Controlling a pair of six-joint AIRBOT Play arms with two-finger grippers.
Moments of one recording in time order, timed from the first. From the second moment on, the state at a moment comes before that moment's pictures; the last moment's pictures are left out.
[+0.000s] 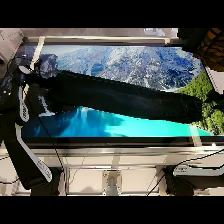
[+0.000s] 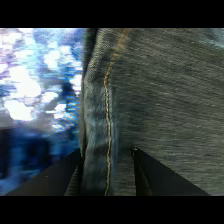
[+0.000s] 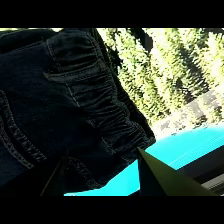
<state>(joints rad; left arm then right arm) 0.29 -2.20 2.04 1.06 -1.21 -1.16 -0.65 -1.47 1.41 -1.47 1.29 1.58</state>
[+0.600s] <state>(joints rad) 0.35 -2.09 2.04 1.18 -1.47 -1.18 -0.65 -1.47 1.41 -1.42 1.34 1.58</state>
